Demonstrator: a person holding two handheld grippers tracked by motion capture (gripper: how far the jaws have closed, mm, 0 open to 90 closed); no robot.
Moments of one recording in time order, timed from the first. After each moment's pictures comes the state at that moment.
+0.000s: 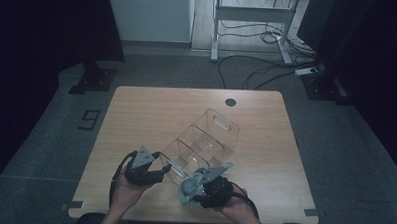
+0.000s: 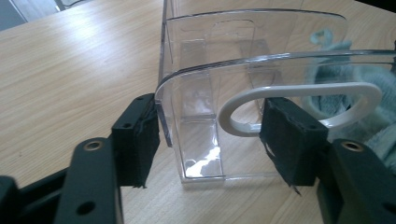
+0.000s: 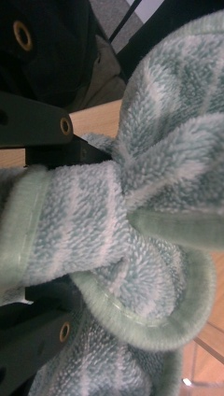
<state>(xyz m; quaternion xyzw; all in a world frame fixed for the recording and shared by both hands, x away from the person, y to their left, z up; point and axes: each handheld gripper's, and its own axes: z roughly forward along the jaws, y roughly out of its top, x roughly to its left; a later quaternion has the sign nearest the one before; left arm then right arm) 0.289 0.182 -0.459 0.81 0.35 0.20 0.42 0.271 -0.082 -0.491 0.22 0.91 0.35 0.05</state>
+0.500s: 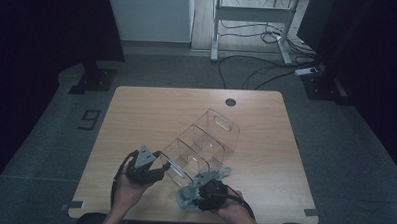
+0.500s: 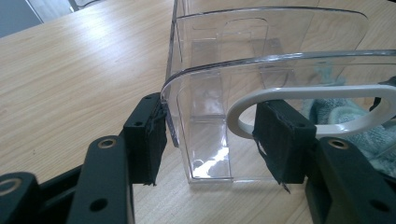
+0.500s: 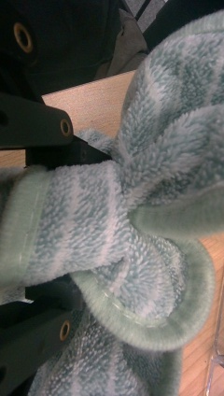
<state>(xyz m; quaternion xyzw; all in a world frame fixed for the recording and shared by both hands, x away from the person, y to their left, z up) 0.292 0.178 -0.461 0.81 0.35 0.22 0.41 0.275 -0.072 -0.521 0.21 0.93 0.31 0.05</state>
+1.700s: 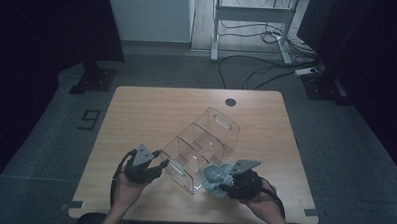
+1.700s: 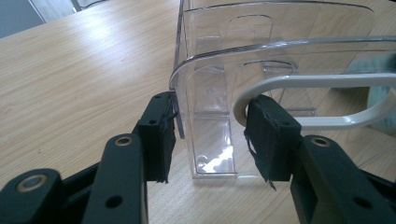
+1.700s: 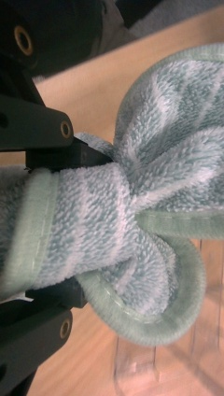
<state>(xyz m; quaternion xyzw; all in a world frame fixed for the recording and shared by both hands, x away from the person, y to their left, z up) 0.296 0.184 -0.464 0.81 0.36 0.22 0.41 0.281 -0.163 -0.467 0.29 0.88 0.35 0.11</state>
